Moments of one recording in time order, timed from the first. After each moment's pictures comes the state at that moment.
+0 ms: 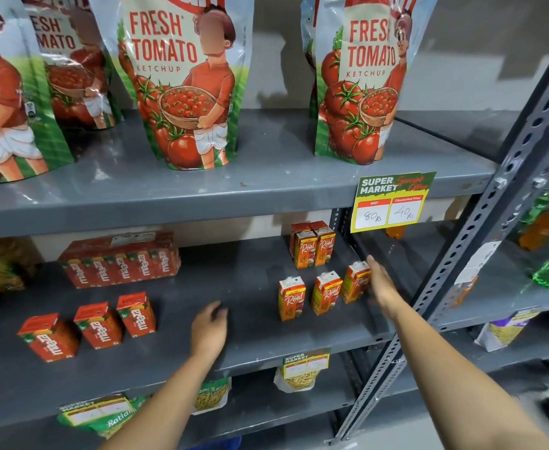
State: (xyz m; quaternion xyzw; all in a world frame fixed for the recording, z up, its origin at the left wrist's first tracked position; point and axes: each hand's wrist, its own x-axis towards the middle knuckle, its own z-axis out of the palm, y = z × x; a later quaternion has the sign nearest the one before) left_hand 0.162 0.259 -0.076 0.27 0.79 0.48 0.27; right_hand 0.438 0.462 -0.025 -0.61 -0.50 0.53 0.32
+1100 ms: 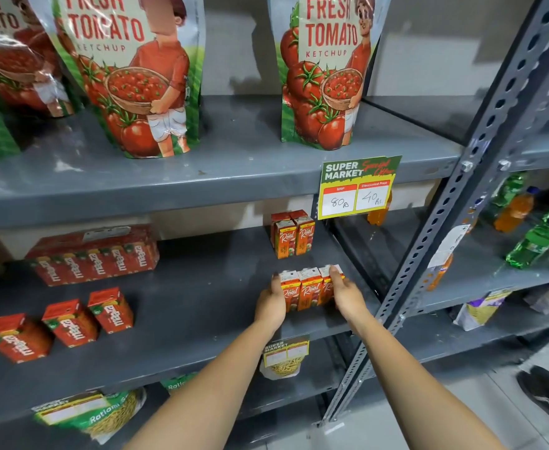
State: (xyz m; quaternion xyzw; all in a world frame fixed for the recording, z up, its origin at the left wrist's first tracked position) left_hand 0.289 0.350 -0.057 0.25 0.73 0.46 0.43; right_hand 0.435 0.415 -0.049 -0.61 -0.57 0.48 0.27
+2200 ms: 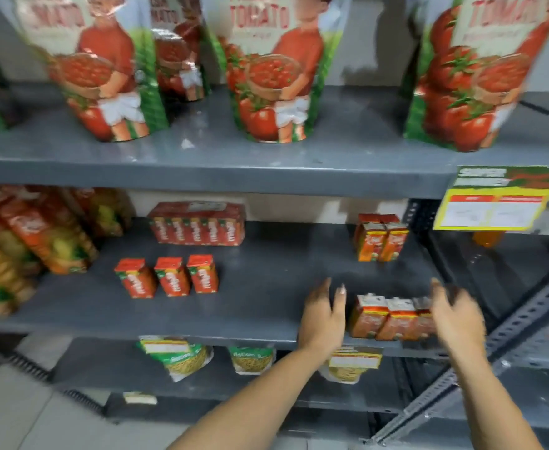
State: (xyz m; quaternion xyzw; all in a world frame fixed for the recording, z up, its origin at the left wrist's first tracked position) left_hand 0.276 0.281 -0.046 0.35 0.78 0.46 0.25; right_hand 0.443 0.396 -0.010 -0.65 -0.64 0.28 0.29
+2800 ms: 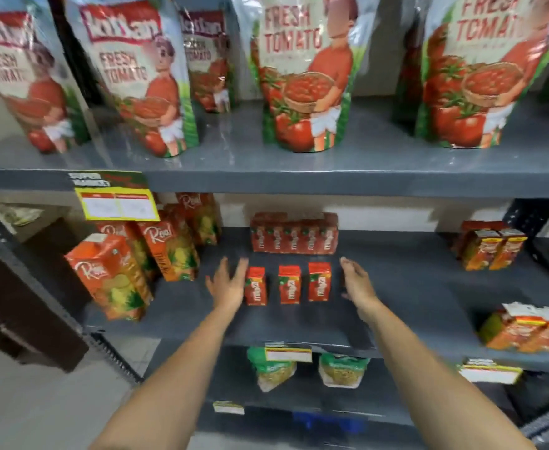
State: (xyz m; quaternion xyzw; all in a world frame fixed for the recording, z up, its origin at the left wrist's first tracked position) left_hand -0.089 0.083 -0.046 0.15 0.84 0.50 0.15; right_hand 0.106 0.251 -0.041 -0.46 -0.61 0.60 0.25
